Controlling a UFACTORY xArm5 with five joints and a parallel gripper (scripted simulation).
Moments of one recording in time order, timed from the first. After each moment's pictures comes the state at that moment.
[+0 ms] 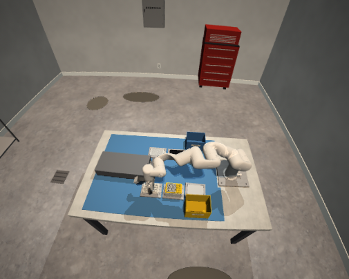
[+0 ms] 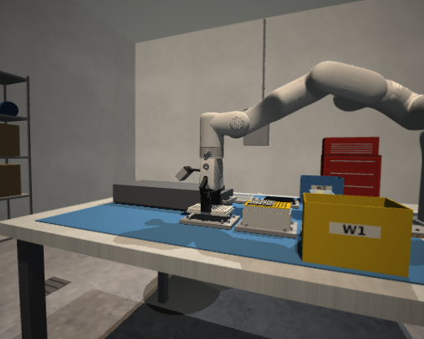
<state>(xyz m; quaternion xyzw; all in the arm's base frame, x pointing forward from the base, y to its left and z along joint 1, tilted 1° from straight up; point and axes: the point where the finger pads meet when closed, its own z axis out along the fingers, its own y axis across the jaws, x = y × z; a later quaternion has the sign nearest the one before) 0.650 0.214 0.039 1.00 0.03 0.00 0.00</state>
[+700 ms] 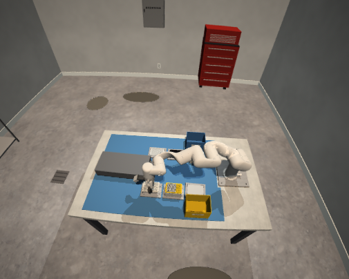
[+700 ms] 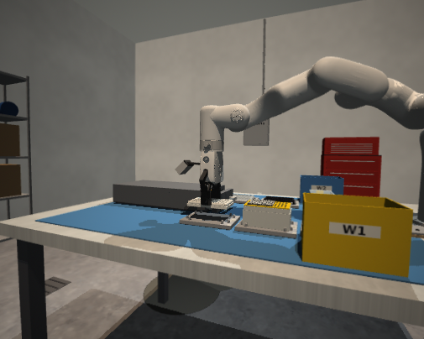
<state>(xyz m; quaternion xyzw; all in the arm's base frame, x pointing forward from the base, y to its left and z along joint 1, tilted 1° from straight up) 0.650 0.214 0.060 1.00 0.03 0.00 0.00</state>
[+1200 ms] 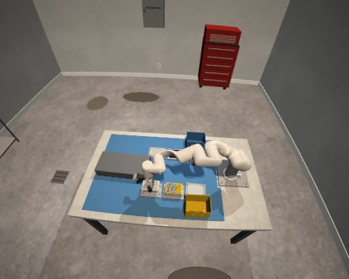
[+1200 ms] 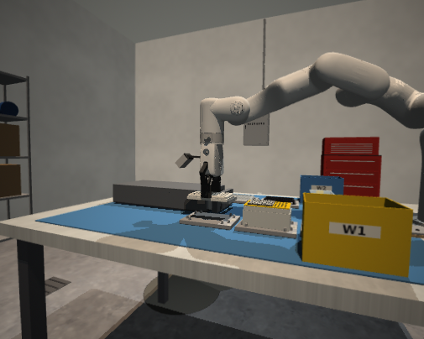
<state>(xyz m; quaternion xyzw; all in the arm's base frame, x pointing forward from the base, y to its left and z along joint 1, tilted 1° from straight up) 0.650 0.213 0.082 1.00 0.03 0.00 0.00</state>
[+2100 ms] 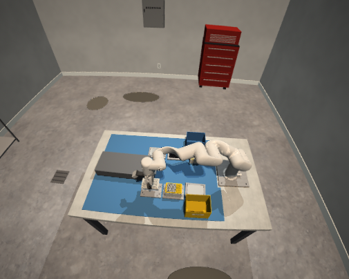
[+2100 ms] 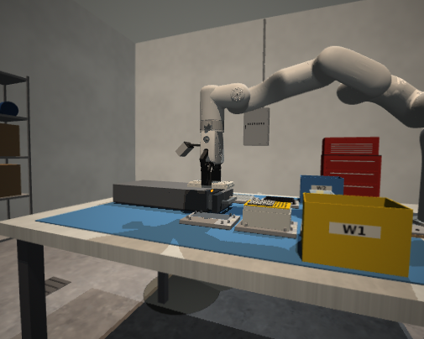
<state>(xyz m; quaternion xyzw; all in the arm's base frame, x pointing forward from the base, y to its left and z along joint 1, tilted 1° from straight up) 0.650 0.213 0.119 1.00 0.03 0.00 0.00</state>
